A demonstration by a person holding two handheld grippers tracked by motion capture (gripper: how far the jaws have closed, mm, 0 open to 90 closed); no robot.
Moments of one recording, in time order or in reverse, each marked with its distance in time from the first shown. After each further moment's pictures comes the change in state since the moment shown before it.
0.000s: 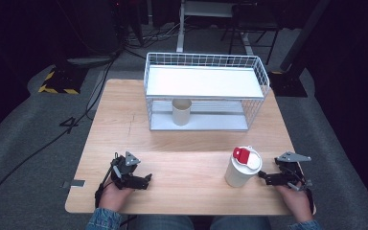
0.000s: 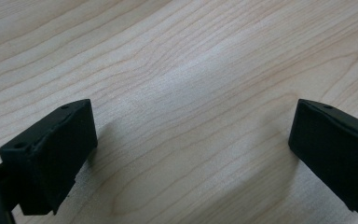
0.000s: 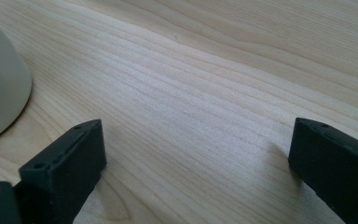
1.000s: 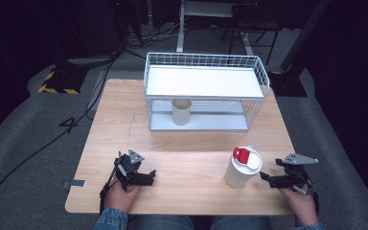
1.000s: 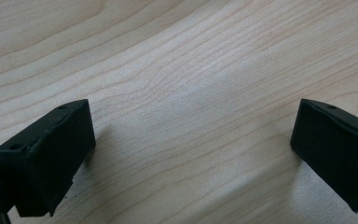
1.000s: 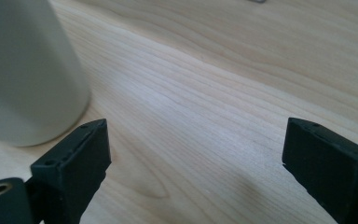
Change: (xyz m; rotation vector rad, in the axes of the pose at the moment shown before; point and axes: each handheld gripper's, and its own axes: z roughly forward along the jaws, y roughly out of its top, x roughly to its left) left arm -0.008 0.008 0.011 -0.033 0.050 -0.054; right arm 0.008 0.005 -0.025 -0.040 0.056 -0.020
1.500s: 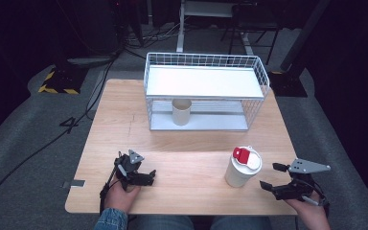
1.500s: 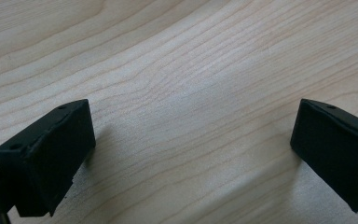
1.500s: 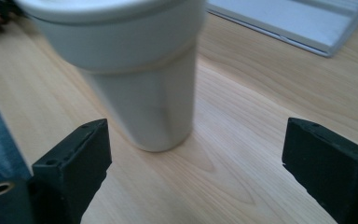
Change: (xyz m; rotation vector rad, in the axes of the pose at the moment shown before) left arm 0.000 0.000 0.000 0.000 0.000 0.000; right arm 0.037 0.018 -0.046 -0.085 0.182 -0.076
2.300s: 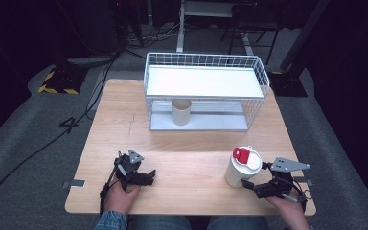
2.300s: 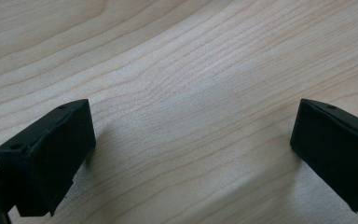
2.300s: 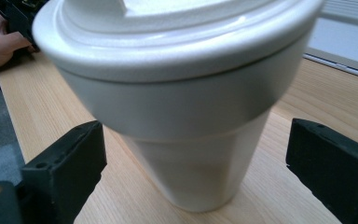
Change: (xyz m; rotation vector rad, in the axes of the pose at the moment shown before) left arm 0.000 0.000 0.000 -0.003 0.001 -0.005; right arm 0.021 0.009 0.045 -0.095 0.088 0.009
